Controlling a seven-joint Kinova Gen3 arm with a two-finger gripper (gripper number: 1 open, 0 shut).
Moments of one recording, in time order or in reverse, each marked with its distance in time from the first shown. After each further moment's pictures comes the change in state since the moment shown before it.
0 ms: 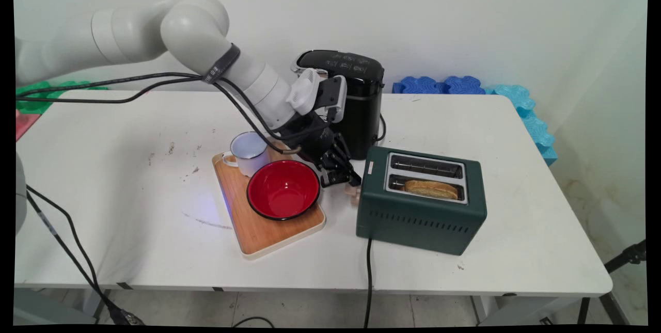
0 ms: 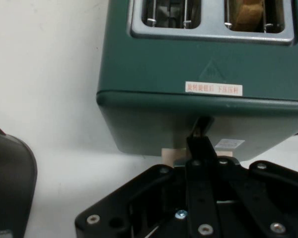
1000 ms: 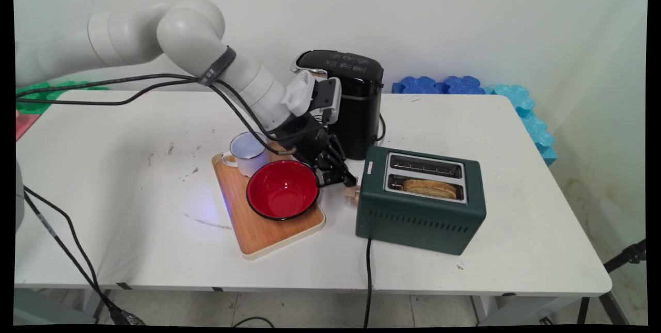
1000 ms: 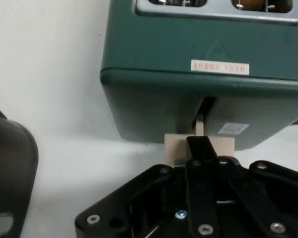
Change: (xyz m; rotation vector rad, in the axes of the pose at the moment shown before) arm -0.011 -0.002 -0.002 0.005 -0.014 -0.015
